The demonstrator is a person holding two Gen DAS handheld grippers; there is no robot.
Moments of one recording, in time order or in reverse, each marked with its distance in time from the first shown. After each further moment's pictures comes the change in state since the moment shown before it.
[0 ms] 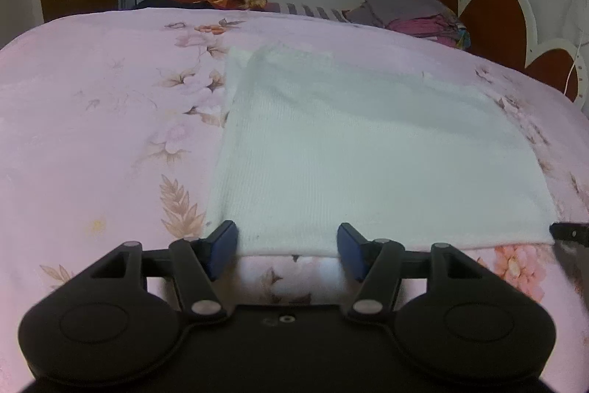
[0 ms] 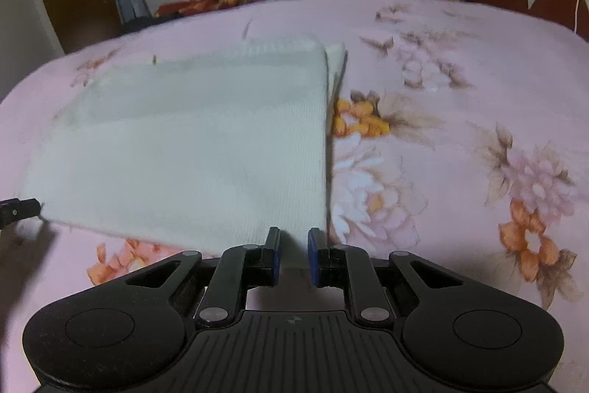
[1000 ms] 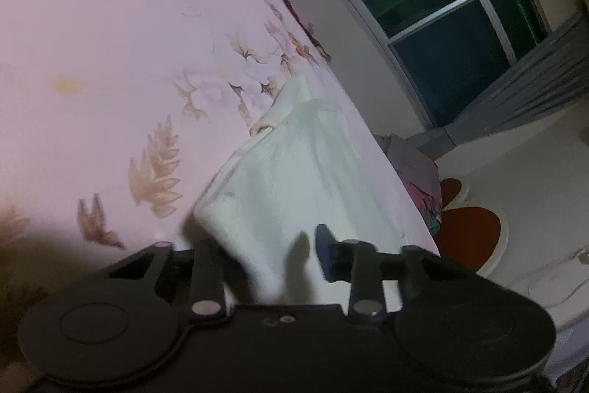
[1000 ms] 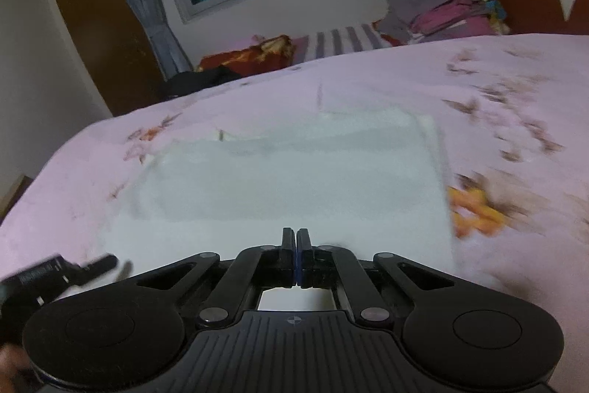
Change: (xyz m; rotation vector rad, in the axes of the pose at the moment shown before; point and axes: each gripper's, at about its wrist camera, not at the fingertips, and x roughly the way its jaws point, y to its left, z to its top) left arm 0.048 0.054 -0.018 -0.835 -0.193 -0.251; right arm 0.026 0.057 0.068 0.068 -0.139 0.199
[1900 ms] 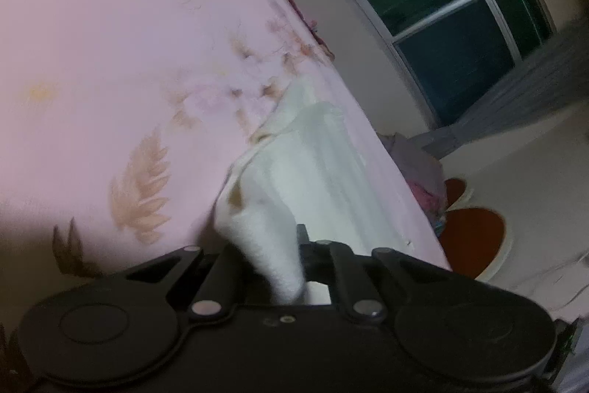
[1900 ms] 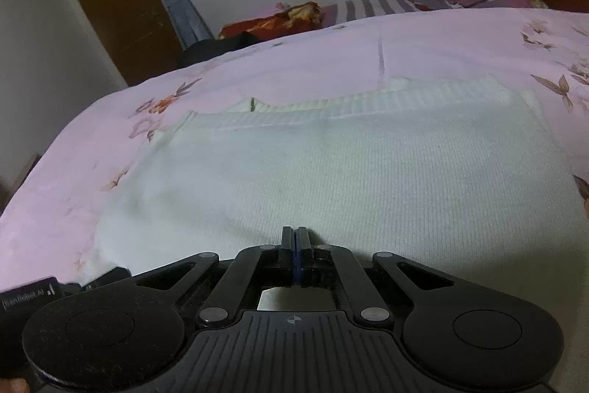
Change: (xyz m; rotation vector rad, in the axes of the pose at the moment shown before) left arm 0.003 -0.012 0.007 0.056 -0.004 0.012; right arm 0.084 0.016 0.002 -0.023 0.097 0.068
